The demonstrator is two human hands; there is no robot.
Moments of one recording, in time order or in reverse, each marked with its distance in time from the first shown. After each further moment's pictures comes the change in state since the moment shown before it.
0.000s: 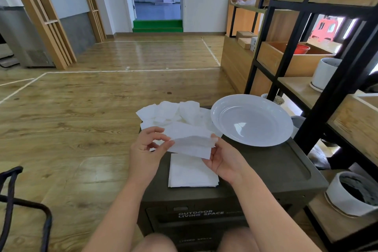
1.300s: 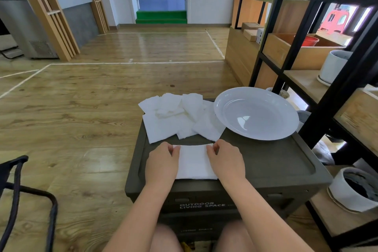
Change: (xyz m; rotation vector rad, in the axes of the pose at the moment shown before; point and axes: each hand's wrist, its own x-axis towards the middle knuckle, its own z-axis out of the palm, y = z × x) left_hand -0.027 -0.012 0.034 0.714 -0.099 -0.383; right_hand 0.014 0.034 -0.023 -1.631 0.596 -0.582
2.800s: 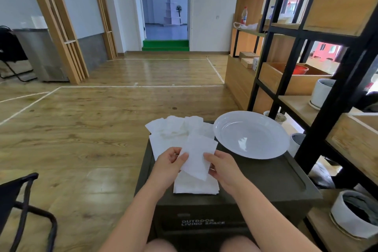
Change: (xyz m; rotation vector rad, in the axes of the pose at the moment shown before) left_hand -0.010 0.030 -0.050 -0.624 -0.307 0.007; right_hand -0.003 -0.035 -0.045 0.985 -0.459 0.256
